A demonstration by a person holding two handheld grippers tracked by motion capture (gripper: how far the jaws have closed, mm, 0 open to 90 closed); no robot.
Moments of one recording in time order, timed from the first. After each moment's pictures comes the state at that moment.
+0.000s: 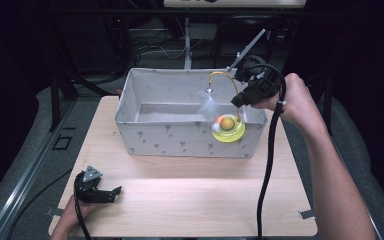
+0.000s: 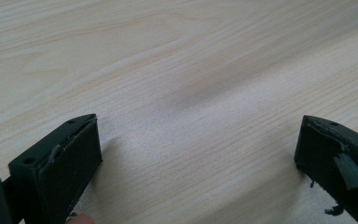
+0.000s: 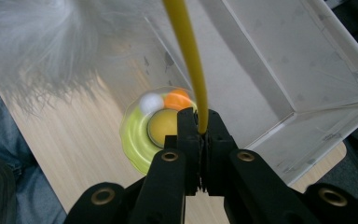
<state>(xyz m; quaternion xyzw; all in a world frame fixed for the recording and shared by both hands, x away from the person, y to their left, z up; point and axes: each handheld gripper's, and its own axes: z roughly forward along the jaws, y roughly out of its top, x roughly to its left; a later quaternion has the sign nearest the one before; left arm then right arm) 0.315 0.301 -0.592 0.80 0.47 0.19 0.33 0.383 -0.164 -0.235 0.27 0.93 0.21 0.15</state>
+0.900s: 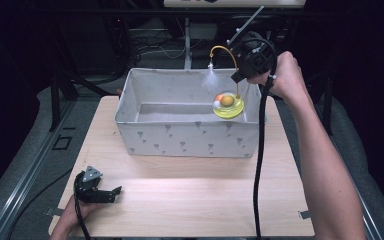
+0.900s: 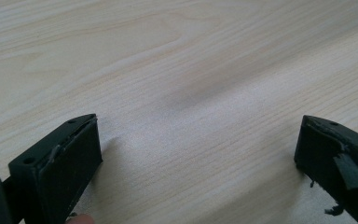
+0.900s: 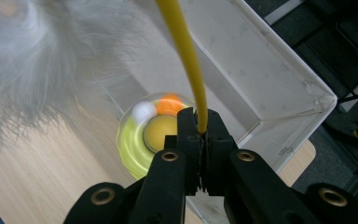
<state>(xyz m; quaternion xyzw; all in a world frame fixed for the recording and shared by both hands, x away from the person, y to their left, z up) 0.315 0.301 -0.592 0.80 0.47 0.19 0.33 0.446 -0.167 -0.225 0.33 0.90 0.21 0.18</state>
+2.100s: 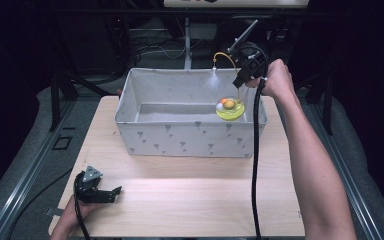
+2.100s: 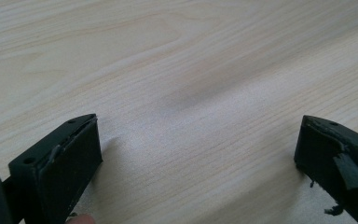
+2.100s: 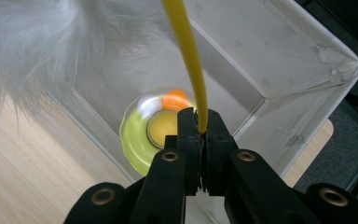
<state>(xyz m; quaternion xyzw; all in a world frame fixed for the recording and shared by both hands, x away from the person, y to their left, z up) 0.315 0.301 -0.592 0.80 0.47 0.19 0.33 0.495 -0.177 -0.273 0.39 0.89 0.19 0.14</state>
